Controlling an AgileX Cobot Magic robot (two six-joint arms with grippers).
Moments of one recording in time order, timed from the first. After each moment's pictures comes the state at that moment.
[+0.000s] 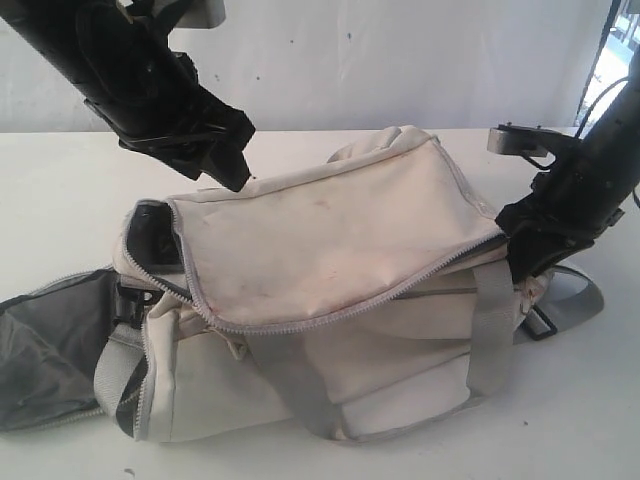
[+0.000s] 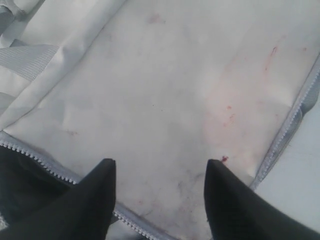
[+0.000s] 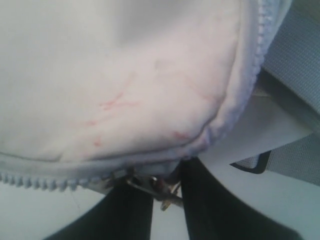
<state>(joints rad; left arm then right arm) -0.50 1.67 -1.54 -0.28 1.10 0.21 0.02 1.89 -1.37 0.39 1.21 -0.63</state>
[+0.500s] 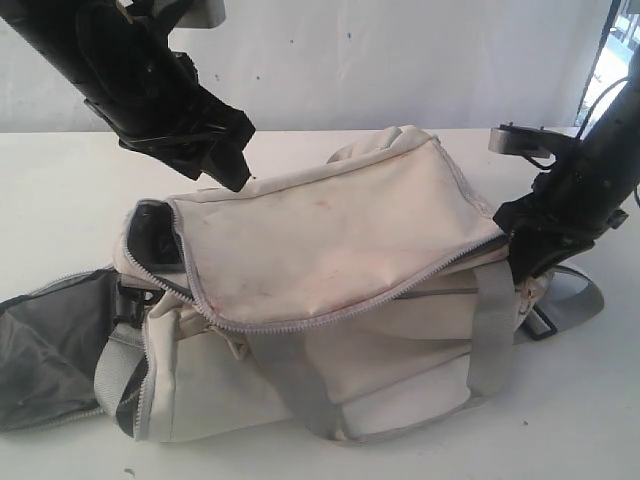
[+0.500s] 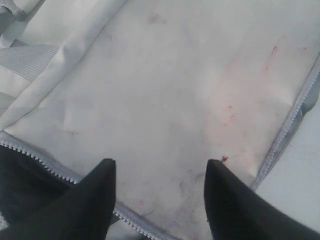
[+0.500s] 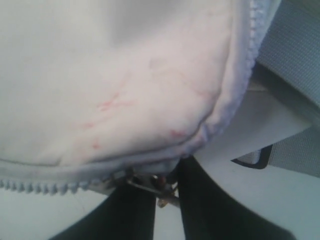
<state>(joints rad) -0.50 1.67 -1.54 -0.28 1.10 0.22 0.02 1.89 -1.37 0.38 1.21 -0.58</state>
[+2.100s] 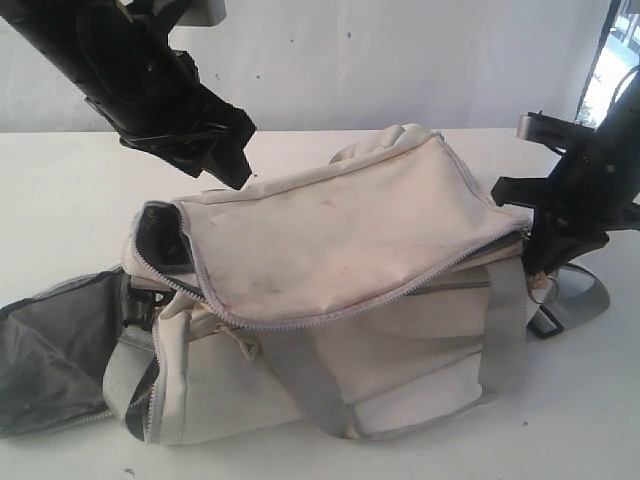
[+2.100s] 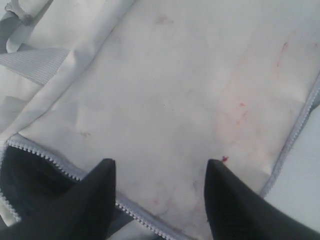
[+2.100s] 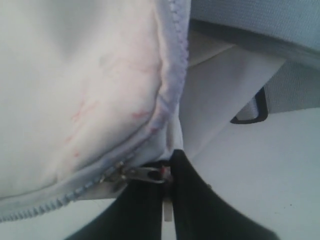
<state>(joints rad) -0.50 1.67 -1.54 -0.28 1.09 0.22 0.02 1.84 -1.37 0.32 1.22 -0.16</state>
